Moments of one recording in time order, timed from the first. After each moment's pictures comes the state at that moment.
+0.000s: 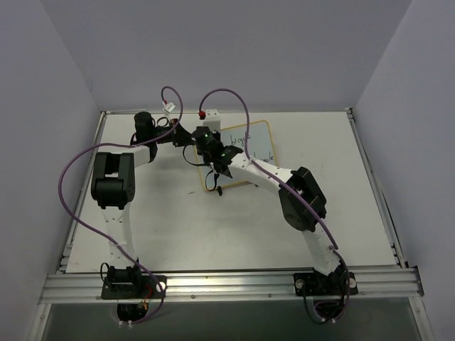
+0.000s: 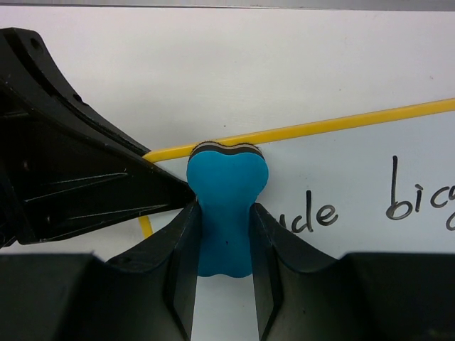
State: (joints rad) left arm -0.08 2.22 1.45 0.64 1.23 -0.75; right arm 0.82 2.15 1.74 -0.11 0.59 0.41
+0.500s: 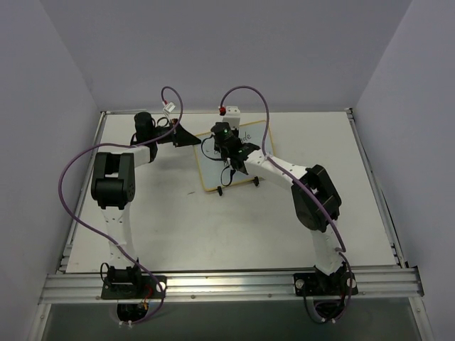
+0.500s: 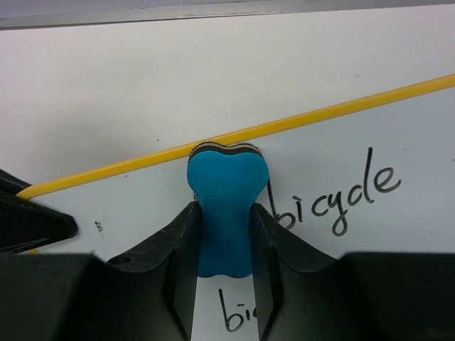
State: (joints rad) left arm -0.08 2.22 1.45 0.65 1.23 -0.76; right arm 0.72 2.05 1.57 -0.04 0.56 0.41
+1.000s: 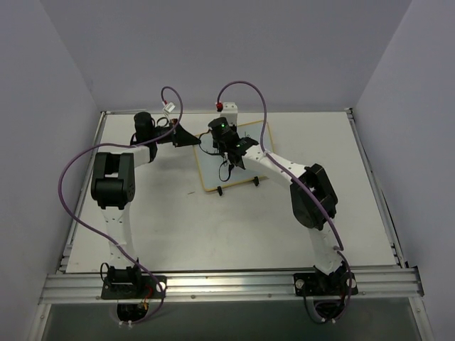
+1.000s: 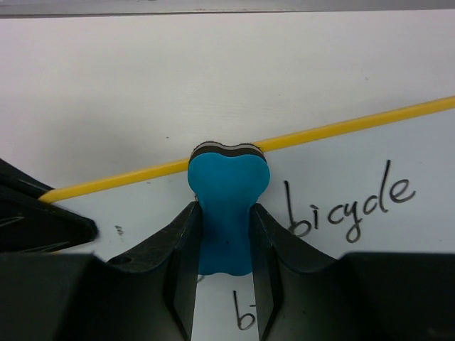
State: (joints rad) left arm -0.08 2.22 1.45 0.65 1.24 -0.76; right arm 0.72 2.08 1.67 -0.15 0.54 0.41
